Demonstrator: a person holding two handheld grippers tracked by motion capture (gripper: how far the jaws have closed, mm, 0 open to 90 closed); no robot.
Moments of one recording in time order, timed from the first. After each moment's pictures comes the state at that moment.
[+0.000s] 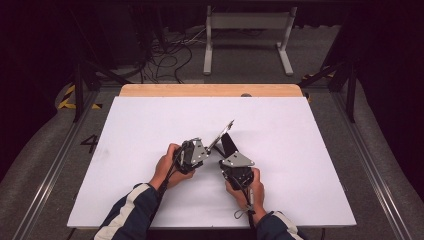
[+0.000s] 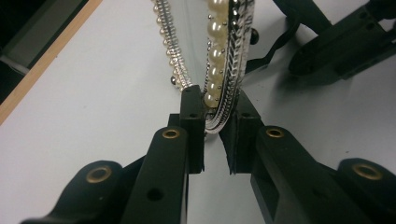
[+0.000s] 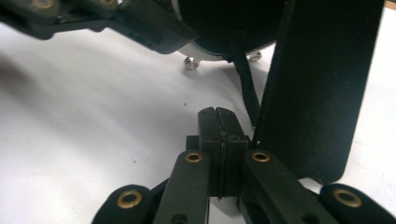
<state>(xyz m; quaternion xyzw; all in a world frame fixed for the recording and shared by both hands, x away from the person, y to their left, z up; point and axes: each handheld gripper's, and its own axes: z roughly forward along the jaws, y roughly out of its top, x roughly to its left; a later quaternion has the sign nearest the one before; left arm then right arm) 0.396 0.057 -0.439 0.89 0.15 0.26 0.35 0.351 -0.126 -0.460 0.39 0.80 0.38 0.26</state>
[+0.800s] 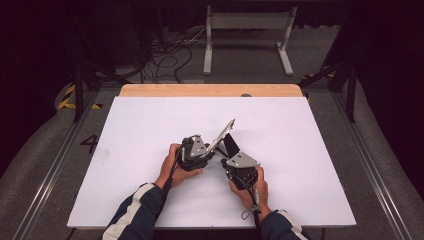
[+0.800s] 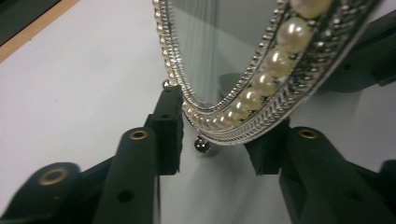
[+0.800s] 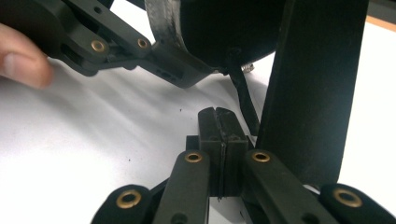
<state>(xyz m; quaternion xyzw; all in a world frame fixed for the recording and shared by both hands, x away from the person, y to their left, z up) 0.413 0.054 -0.453 0.88 0.18 0.21 0.40 0.351 -0.138 -0.457 0.36 0.80 0.40 0.26</state>
